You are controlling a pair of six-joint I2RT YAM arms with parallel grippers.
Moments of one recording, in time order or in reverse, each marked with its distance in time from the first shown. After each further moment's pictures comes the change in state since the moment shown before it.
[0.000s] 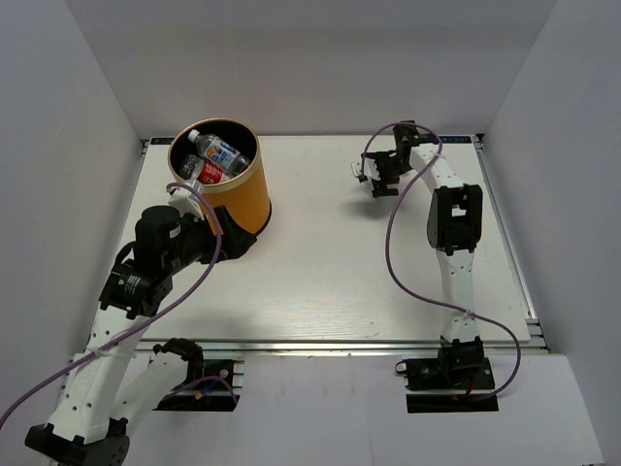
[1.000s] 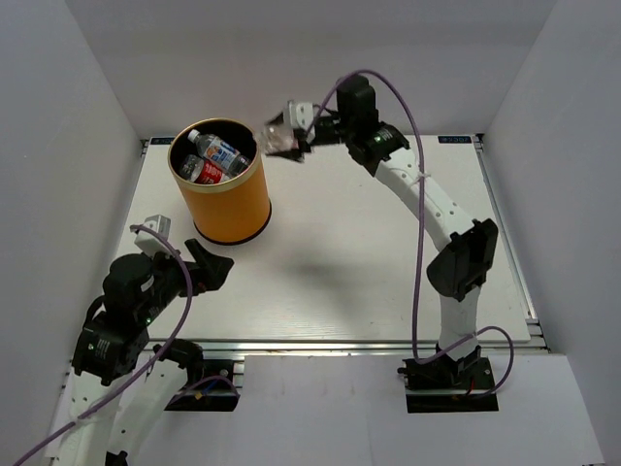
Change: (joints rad) left arm 0.006 -0.291 -0.048 -0.149 -0.122 -0.023; right arm 0.440 -0.550 -0.190 0.588 -0.383 0.829
